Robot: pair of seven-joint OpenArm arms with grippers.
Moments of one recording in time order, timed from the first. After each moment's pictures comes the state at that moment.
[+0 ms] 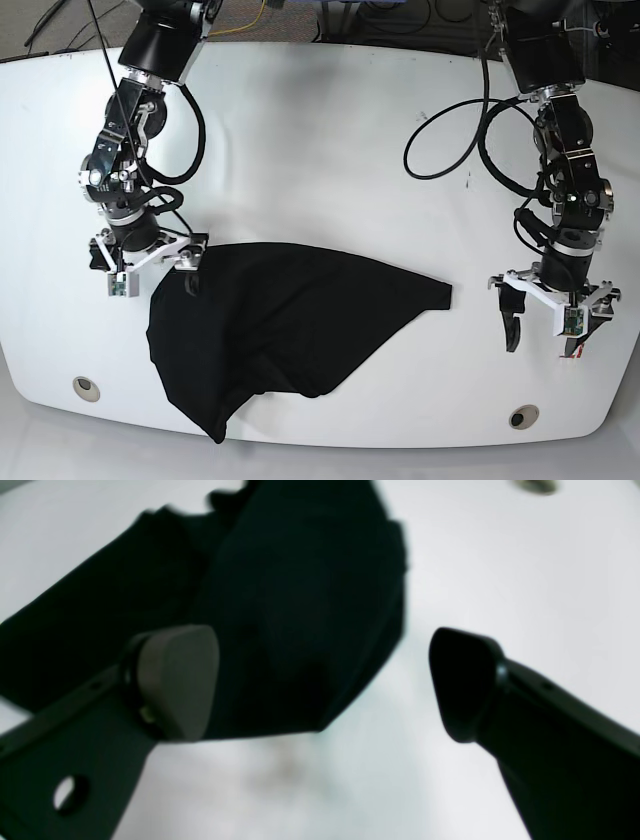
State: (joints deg) left arm -8.4 -11.7 -15.1 101.9 -3.1 -17.3 27.3; right arm 5.1 3.7 23.1 95.6 12.1 22.0 -40.3
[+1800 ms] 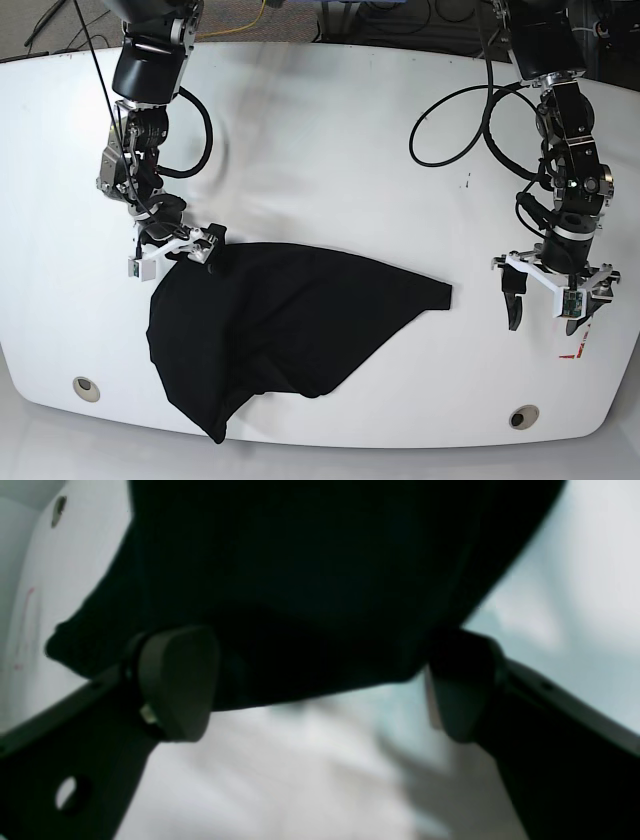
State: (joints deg) left arm -4.6 -12.9 -15.3 101.8 -3.1 -17.4 27.3; right arm 9.9 8.7 18.9 67.2 35.0 23.8 -38.3
